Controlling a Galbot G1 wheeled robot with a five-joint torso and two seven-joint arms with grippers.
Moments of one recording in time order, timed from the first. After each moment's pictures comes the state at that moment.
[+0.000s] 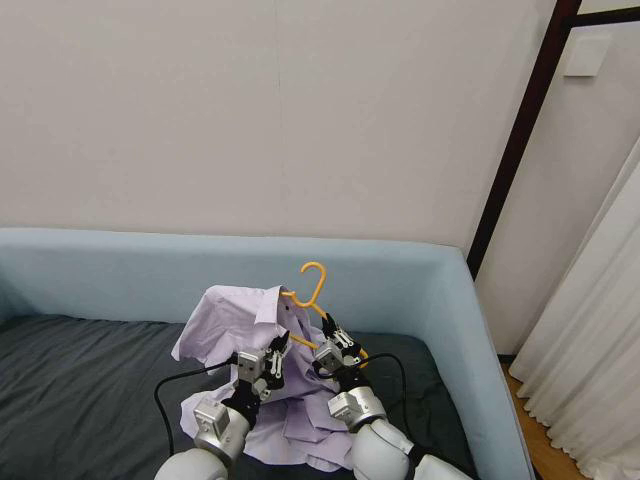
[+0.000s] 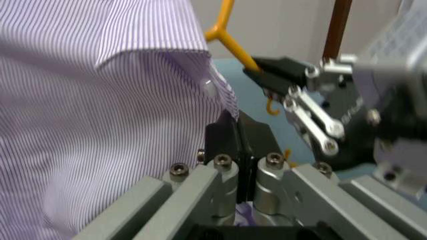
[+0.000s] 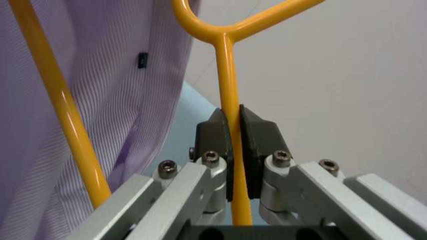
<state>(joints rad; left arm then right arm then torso) 1.29 -1.11 -0.18 -2.01 -0.34 0.02 -0.10 -0.72 1.16 -0.44 1.66 -0.16 -0.21 0.59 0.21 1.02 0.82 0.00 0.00</state>
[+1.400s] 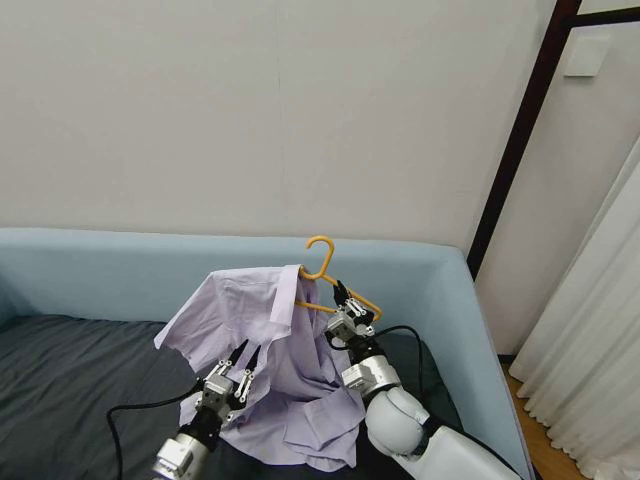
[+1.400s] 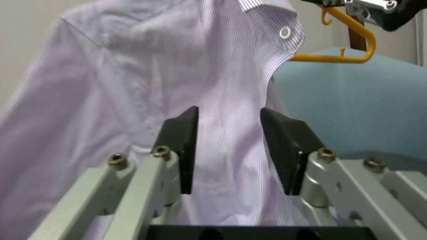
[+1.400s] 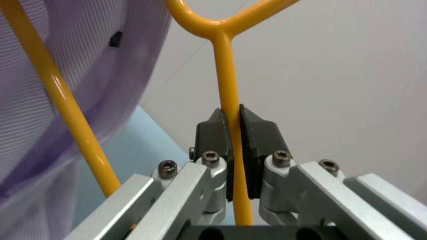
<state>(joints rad) 1.48 -0.89 -0.36 -1.99 -0.17 -0.29 -0.11 -0.69 1.11 -0.31 1.68 -0.30 -0.18 0.50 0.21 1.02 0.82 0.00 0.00</state>
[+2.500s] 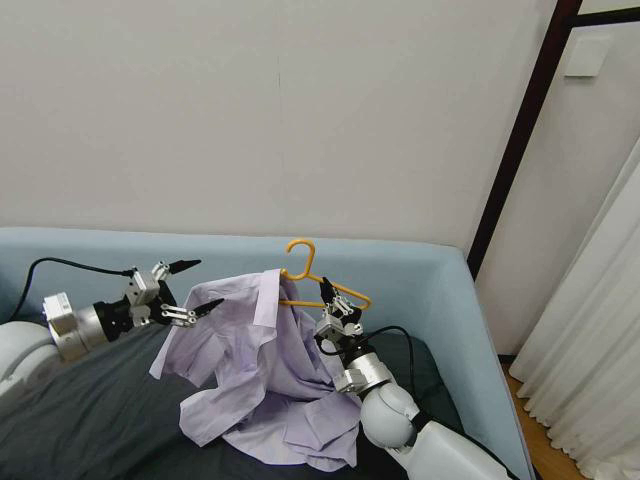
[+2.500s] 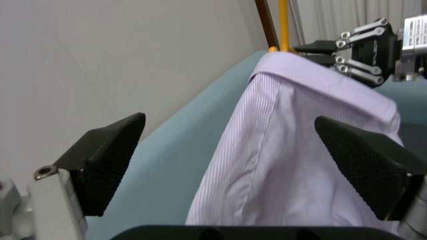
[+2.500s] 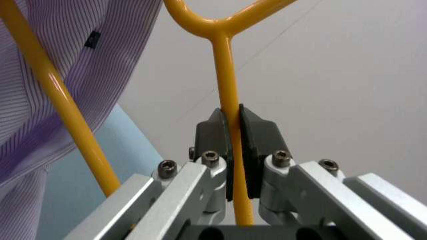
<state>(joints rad) 0.96 -0.33 -0.39 -1.69 -0.86 -0.21 0.67 -0.66 1.18 -0.34 1.59 -0.44 -0.07 0.48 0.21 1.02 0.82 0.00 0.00</state>
